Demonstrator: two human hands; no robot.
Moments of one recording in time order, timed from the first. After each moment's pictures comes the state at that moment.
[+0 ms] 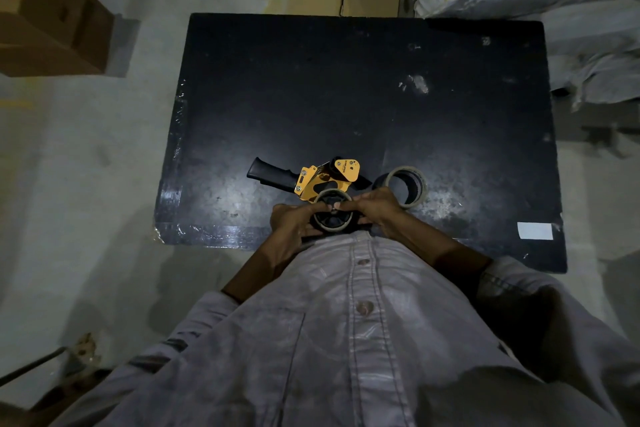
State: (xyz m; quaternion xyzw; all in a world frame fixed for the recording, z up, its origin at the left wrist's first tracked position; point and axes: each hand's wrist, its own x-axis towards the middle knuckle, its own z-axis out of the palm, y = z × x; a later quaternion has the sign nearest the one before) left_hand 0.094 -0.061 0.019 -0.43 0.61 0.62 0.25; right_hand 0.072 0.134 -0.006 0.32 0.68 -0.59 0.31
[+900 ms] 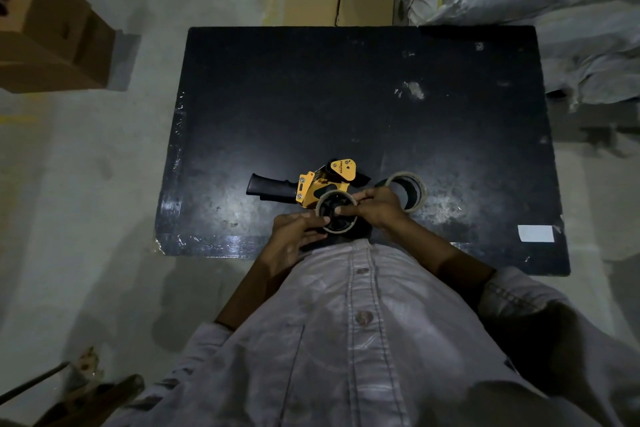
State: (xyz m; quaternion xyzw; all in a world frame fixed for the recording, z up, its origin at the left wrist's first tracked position) left_hand 0.105 -0.075 0.003 -0.36 0.55 0.69 0.29; right_hand 0.063 0.142 0.001 0.25 0.77 -0.52 0.29
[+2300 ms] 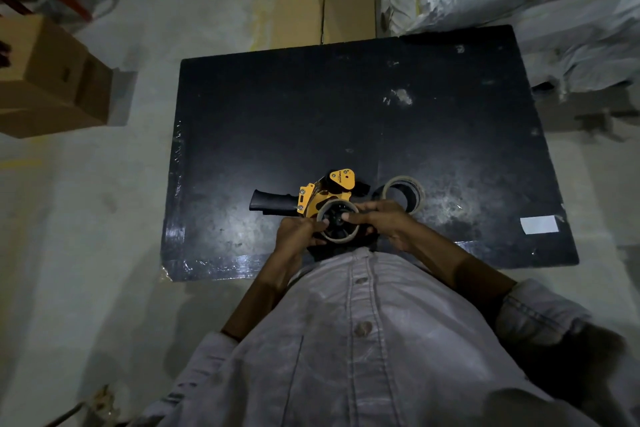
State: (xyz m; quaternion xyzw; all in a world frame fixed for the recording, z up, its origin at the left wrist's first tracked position) left_hand 0.080 -0.069 -0.001 -0.33 0.67 0.61 0.28; right_hand 0.078 0.156 0.005 0.26 0.64 -0.65 0.31
